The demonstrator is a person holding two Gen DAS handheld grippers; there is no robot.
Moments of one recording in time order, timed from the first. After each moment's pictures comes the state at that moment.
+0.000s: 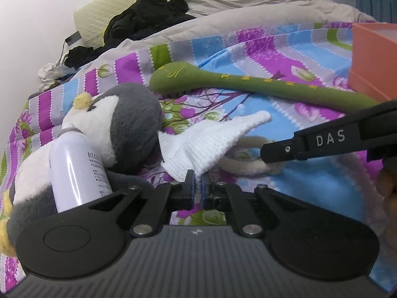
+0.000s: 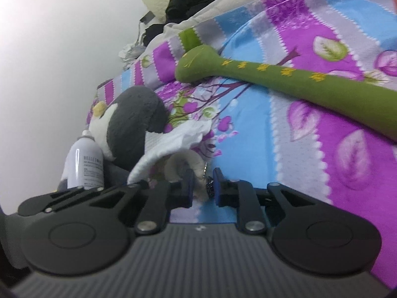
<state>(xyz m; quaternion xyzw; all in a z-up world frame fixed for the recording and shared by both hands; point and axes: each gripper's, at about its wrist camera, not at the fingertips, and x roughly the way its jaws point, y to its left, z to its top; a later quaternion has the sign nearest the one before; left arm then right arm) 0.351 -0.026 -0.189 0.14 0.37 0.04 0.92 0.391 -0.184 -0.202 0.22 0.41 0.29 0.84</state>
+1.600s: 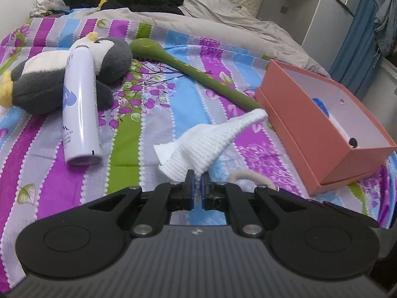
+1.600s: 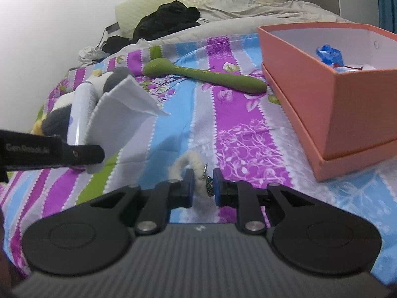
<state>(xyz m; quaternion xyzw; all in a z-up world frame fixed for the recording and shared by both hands) 0.158 -0.067 -0.126 -0.10 0.39 -0.03 0.92 0.151 -0.252 -0.150 0.08 0.34 0.14 0.93</state>
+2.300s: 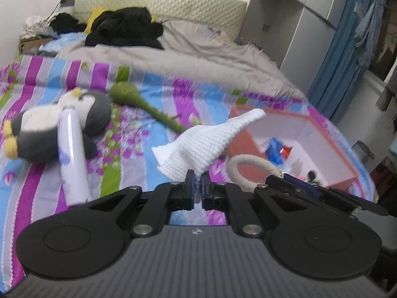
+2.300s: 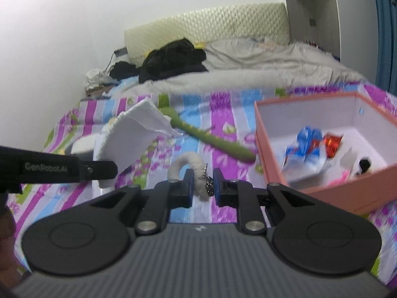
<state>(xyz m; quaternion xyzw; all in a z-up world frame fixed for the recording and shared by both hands) 0.152 -0.100 0.008 -0.10 0.35 -0.06 0.93 0.139 -0.275 -0.020 0.05 0.28 0.14 0.95</state>
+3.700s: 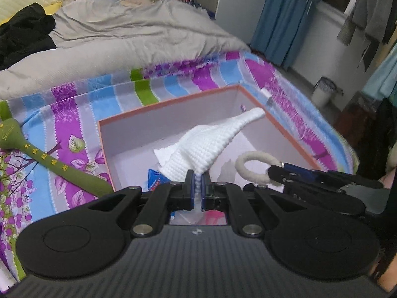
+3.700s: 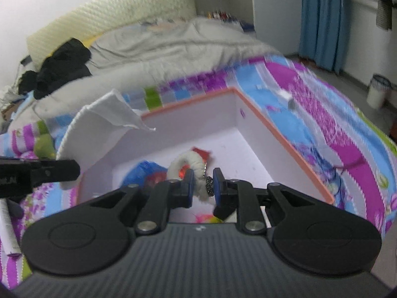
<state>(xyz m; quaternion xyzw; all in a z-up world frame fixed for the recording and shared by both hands) 0.364 -0.358 -0.003 0.01 0.44 -0.20 0.88 0.286 -0.492 -0.021 0.09 0.37 -0.06 0.92</state>
